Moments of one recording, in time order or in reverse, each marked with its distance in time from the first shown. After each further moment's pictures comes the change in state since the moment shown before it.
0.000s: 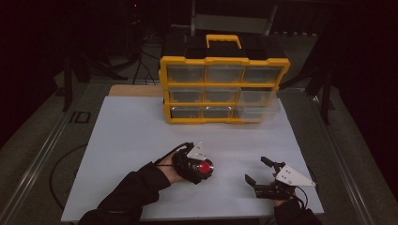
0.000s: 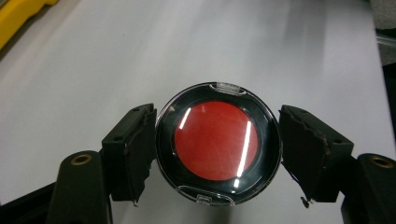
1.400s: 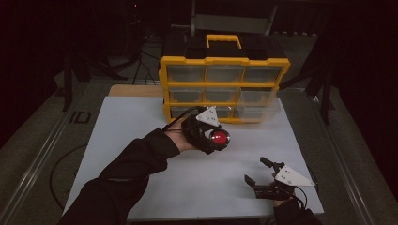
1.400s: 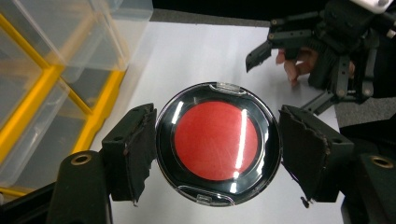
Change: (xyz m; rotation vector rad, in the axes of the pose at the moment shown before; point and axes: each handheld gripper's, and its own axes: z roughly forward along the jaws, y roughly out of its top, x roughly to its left) left arm 0.032 0.101 -0.056 -0.106 -0.025 0.089; right arm 0.001 -0.001 0.001 0.006 0.006 0.009
